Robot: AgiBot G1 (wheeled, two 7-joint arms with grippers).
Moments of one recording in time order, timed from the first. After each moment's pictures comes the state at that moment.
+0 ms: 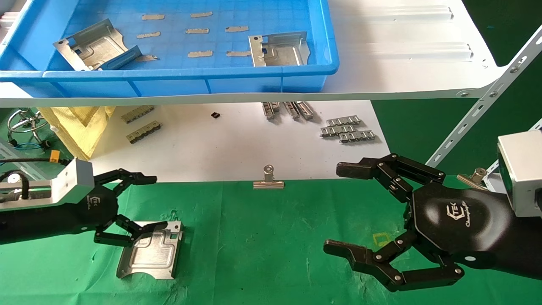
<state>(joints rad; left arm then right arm) -1.57 0.82 0.73 -0.20 1.04 1.59 0.50 1.08 -0.55 -0.38 1.22 -0.64 -1.41 0.10</state>
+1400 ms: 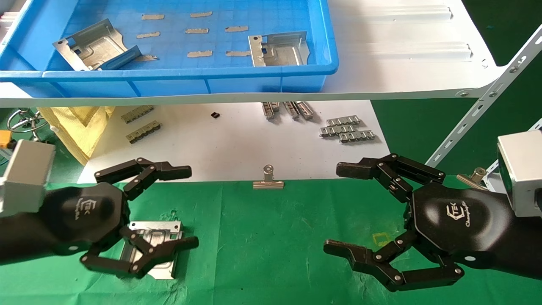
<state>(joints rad) -1.17 0.65 0.37 -1.07 0.79 1.51 -0.05 1.08 -0.55 -0.38 1.22 -0.64 -1.41 0.10</state>
